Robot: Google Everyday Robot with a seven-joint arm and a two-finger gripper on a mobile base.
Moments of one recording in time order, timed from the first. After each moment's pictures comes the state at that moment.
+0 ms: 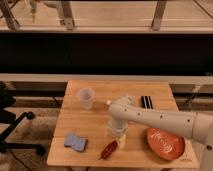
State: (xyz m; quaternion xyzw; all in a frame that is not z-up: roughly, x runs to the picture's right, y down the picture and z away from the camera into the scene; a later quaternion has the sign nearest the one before) arm 0.046 0.263 0.784 -0.37 -0.21 -0.33 0.85
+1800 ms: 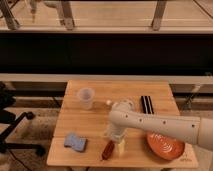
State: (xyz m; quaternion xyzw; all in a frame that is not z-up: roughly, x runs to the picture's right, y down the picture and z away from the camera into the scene) arm 0.032 0.287 0.769 -0.35 -0.23 -0.32 0.85
